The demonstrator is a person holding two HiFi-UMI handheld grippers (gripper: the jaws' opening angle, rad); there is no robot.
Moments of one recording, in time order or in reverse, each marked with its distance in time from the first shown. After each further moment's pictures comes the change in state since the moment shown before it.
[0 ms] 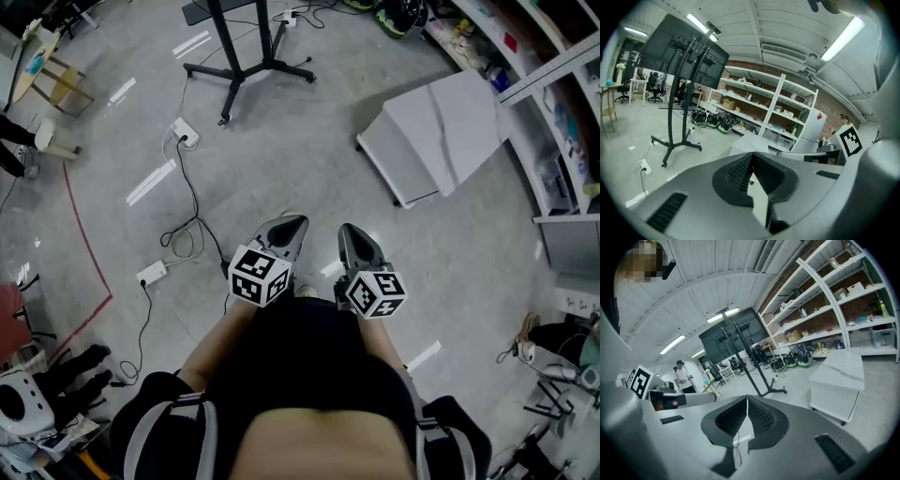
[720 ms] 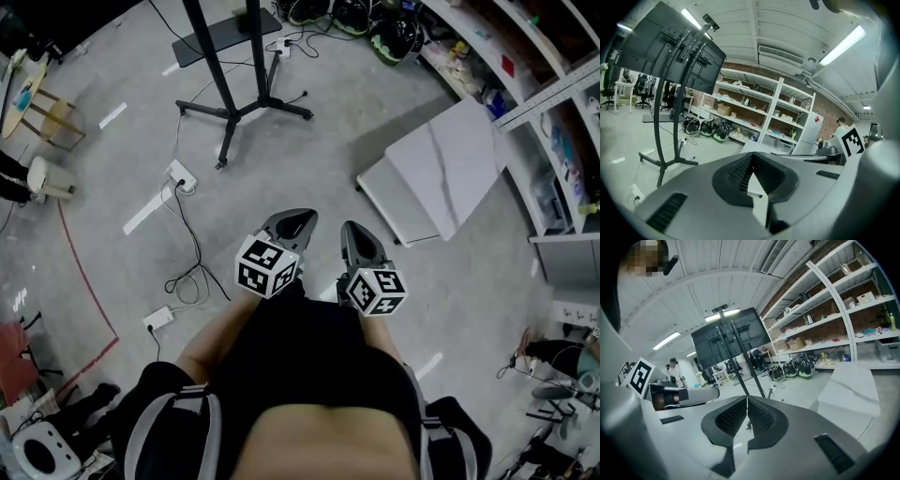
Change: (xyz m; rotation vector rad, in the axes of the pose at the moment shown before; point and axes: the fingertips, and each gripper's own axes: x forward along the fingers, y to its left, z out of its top) left arm 0.112 0.133 0.136 0.059 -0.033 -0.095; right arm 0.177 -0.022 0.118 -0.063 -0.050 -0.057
